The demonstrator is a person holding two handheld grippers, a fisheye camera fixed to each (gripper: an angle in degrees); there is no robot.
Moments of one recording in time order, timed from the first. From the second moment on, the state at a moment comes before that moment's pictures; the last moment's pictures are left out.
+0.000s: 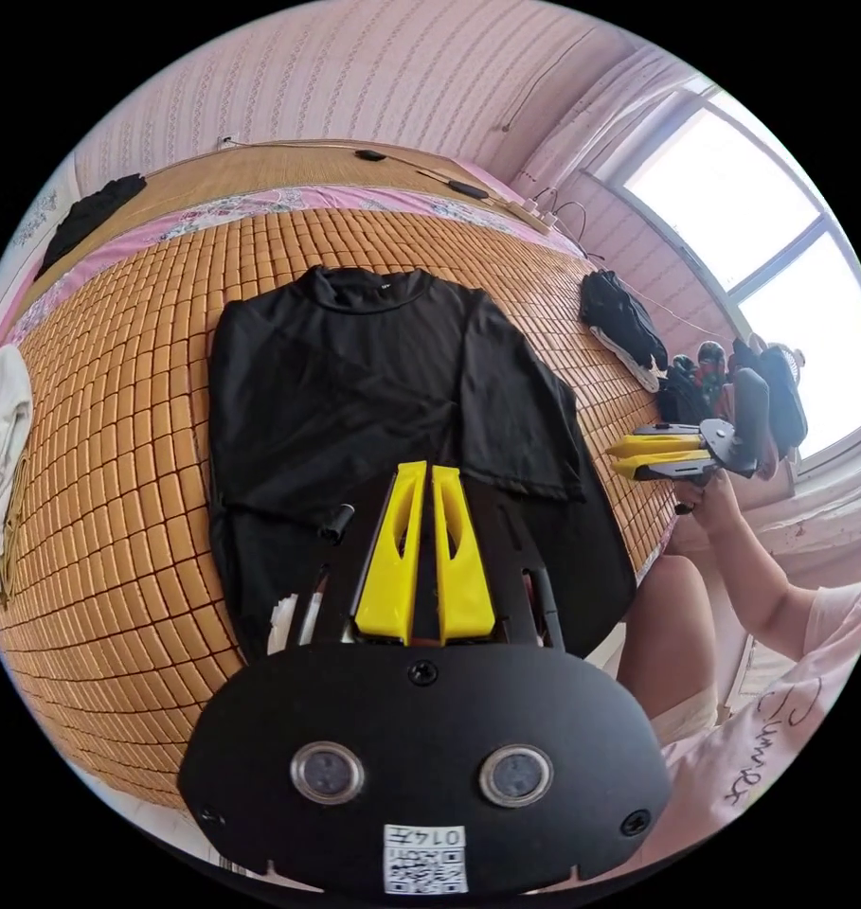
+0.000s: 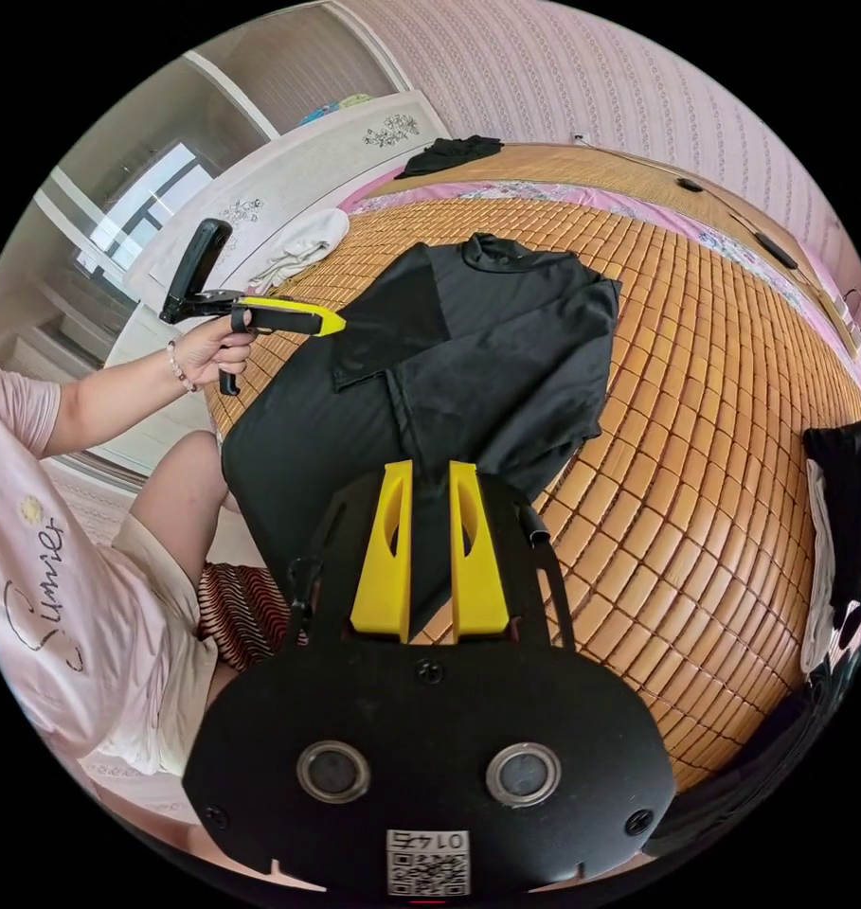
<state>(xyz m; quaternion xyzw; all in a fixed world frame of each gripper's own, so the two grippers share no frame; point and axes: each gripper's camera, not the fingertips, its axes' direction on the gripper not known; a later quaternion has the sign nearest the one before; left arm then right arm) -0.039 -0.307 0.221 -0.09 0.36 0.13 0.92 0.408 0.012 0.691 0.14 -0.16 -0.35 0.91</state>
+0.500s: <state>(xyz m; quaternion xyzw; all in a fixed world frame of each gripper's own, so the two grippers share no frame) -0.186 -0.374 0.328 -0.08 0.31 0.06 0.95 0.362 -0.145 0.654 0.16 -0.07 -0.27 0.95</state>
